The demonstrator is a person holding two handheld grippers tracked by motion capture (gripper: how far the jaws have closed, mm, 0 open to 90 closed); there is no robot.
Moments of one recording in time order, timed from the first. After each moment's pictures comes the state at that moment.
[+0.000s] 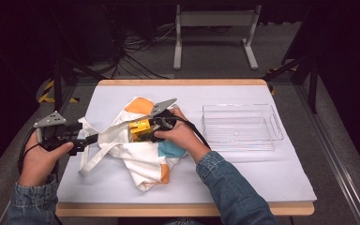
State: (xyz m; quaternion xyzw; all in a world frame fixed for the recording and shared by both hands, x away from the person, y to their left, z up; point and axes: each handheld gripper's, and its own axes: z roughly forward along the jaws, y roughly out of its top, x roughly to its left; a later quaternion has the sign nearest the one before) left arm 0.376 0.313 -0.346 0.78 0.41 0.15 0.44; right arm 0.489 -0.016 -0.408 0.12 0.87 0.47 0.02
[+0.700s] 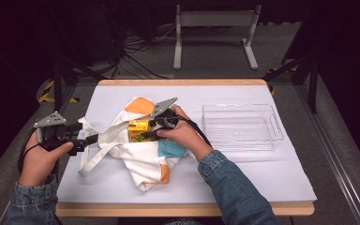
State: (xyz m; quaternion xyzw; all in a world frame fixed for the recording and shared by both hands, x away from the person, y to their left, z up) left arm 0.377 0.314 -0.347 0.78 0.41 0.15 0.44; right arm 0.488 -0.023 -0.400 0.08 0.89 0.45 0.04
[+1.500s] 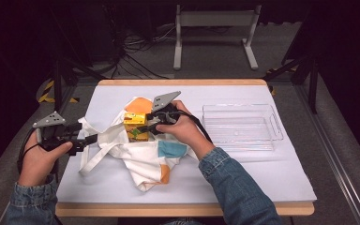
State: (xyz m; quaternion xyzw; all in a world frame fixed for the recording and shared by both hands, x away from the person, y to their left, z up) left arm 0.377 0.316 -0.348 0.78 0.41 0.14 0.45; right arm 0.479 -0.024 -0.361 0.06 0.86 0.50 0.05
